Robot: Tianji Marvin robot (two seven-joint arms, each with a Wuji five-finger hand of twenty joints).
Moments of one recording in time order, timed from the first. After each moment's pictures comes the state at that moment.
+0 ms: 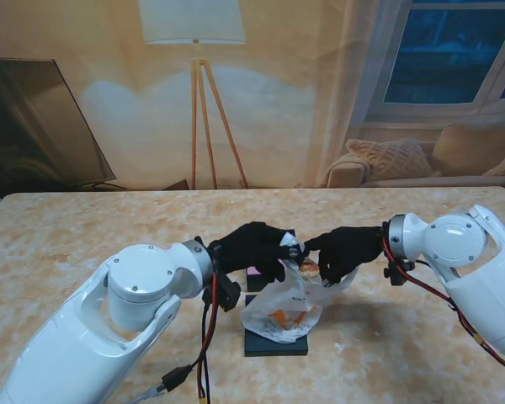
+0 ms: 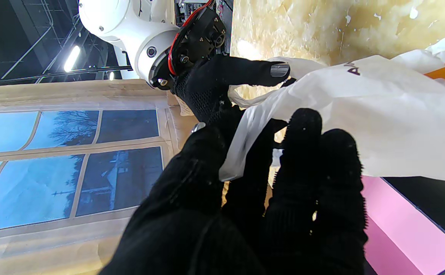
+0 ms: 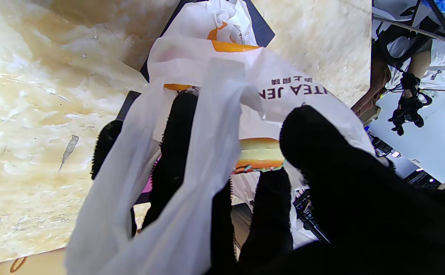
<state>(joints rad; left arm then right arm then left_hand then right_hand) 1.37 -1.14 -1.04 -1.98 -0.25 0.57 -0.26 -1.17 -0.91 1.17 -1.53 -0.24 -0.34 0.94 1.26 -0.18 0.12 -0.05 0.78 0.24 0.61 0.48 0.81 0.30 0.55 0.50 0.74 0.35 0.67 0.86 0.42 0.35 1.15 0.72 0.56 -0.57 0.87 -0.13 0.32 -0.31 0.45 0.50 1.02 -0.04 0.45 0.49 1.09 -0.10 0.48 0.58 0.61 0.15 1.00 0.47</state>
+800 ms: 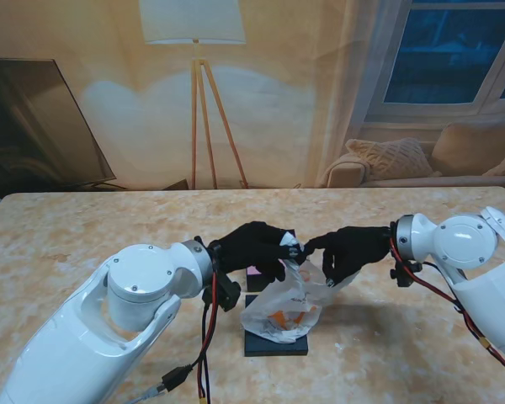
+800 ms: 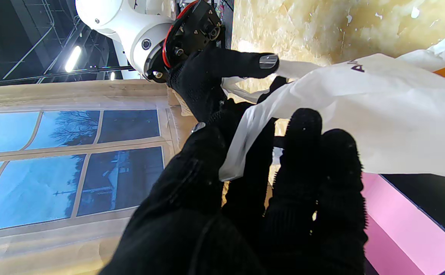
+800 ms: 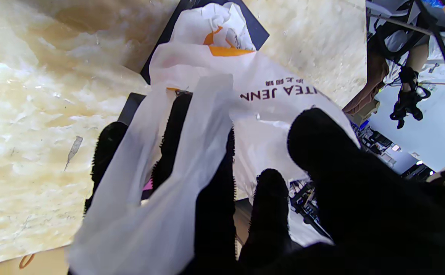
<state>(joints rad) 1.37 -1.14 -1.04 -1.98 -0.25 0.57 -0.26 -1.21 -0.91 1.23 -1.57 -0.23 -0.33 0.96 1.26 -0.18 0.12 -0.05 0.78 0.24 0.61 0.48 0.81 0.30 0.55 0.50 0.74 0.35 0.67 0.86 0.42 0.35 1.15 0.72 0.53 -0.55 0.82 -0.12 0.29 -0.29 0.42 0.43 1.01 -0.08 0.53 0.52 1.07 -0.11 0.53 0.58 0.60 0.15 1.00 0.47</state>
